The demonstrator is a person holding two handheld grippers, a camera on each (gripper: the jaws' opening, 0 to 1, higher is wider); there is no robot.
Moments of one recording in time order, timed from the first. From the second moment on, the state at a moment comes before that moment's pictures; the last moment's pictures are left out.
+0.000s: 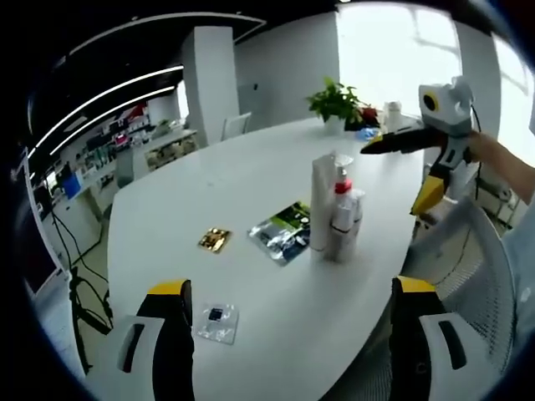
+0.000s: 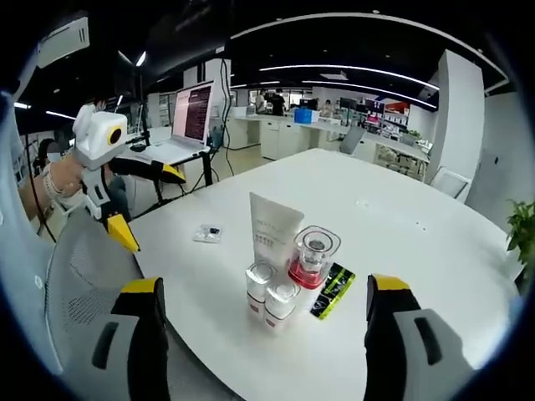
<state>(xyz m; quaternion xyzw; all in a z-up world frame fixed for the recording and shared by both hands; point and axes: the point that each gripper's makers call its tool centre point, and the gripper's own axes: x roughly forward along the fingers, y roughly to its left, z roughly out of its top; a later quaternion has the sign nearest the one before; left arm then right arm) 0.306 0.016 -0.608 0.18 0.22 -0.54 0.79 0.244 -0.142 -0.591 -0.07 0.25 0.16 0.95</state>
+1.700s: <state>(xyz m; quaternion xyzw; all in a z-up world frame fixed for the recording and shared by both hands) 0.375 -0.073 -0.703 0.15 0.33 -0.58 0.73 0.294 -0.257 -0.688 0.07 0.33 0.13 0.93</state>
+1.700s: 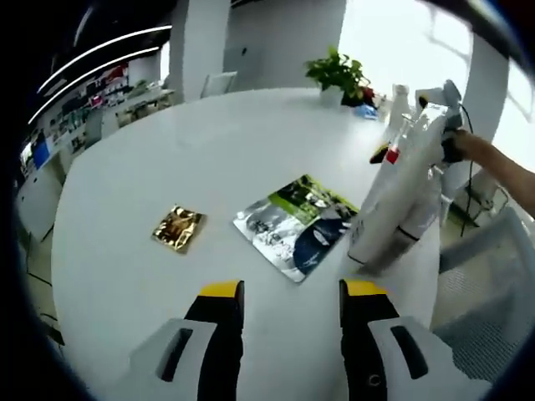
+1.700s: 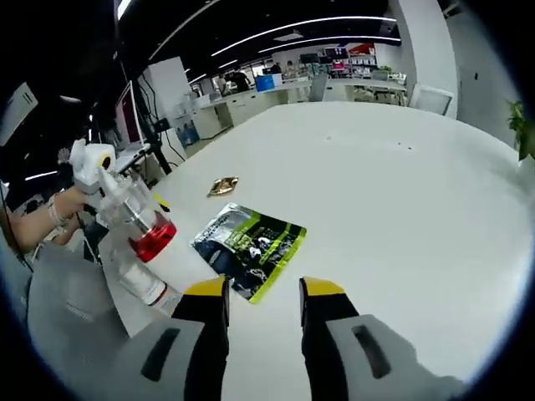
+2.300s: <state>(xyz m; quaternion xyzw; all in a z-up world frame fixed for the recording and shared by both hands) 0.383 -0.116 -0.725 0.11 0.36 -0.57 0.73 0.319 -0.245 -0.726 0.08 0.38 0.13 0.91</state>
